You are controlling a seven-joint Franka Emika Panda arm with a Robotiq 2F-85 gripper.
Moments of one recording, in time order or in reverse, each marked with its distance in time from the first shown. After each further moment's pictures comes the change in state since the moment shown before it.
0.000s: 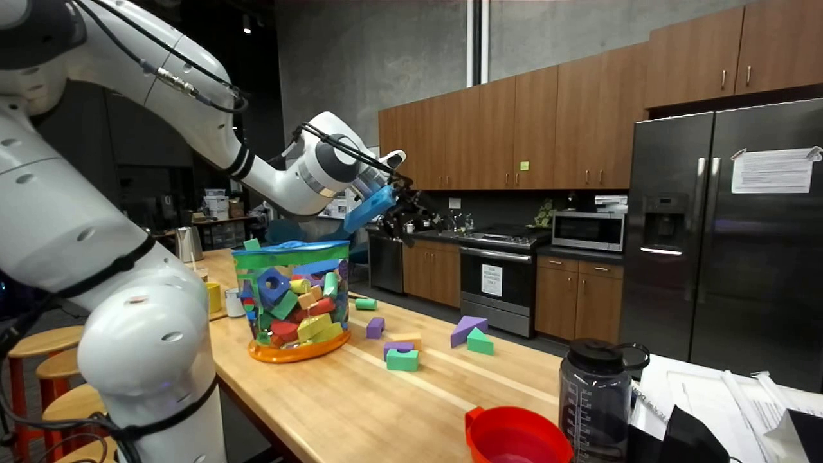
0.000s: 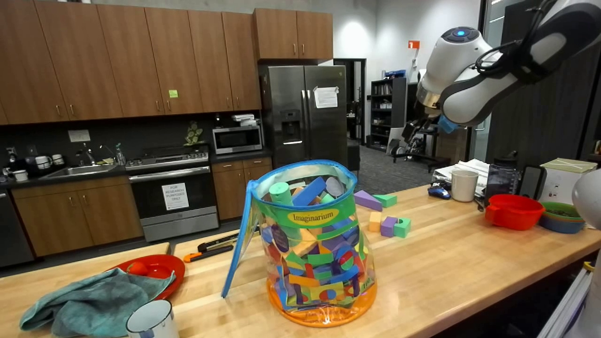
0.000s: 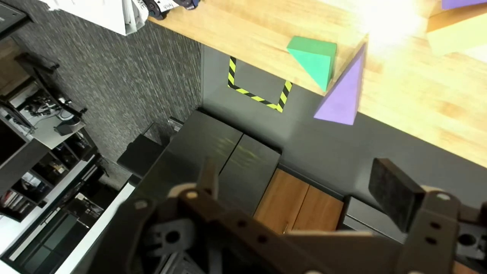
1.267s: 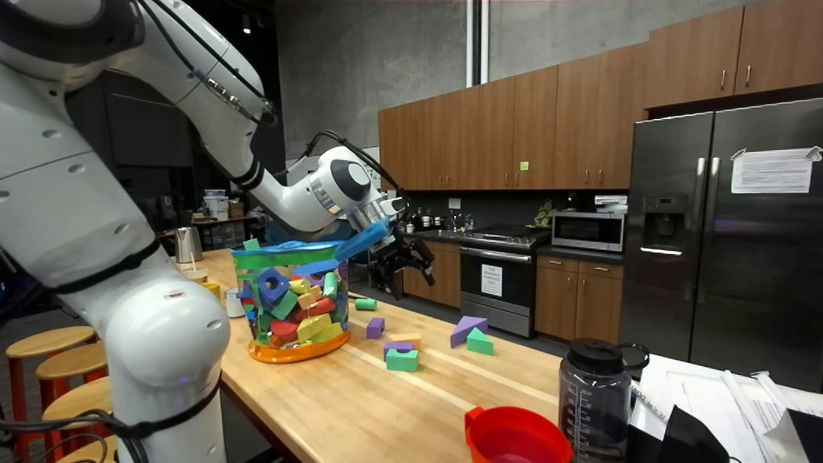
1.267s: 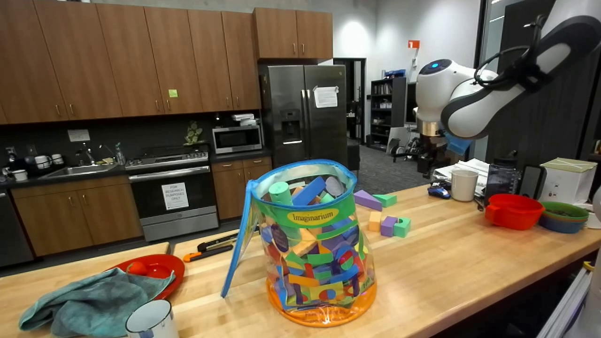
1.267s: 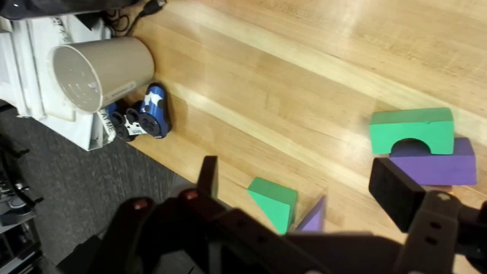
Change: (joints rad) arm 0.310 0.139 -0.250 -0.012 -0.189 -0.331 0.080
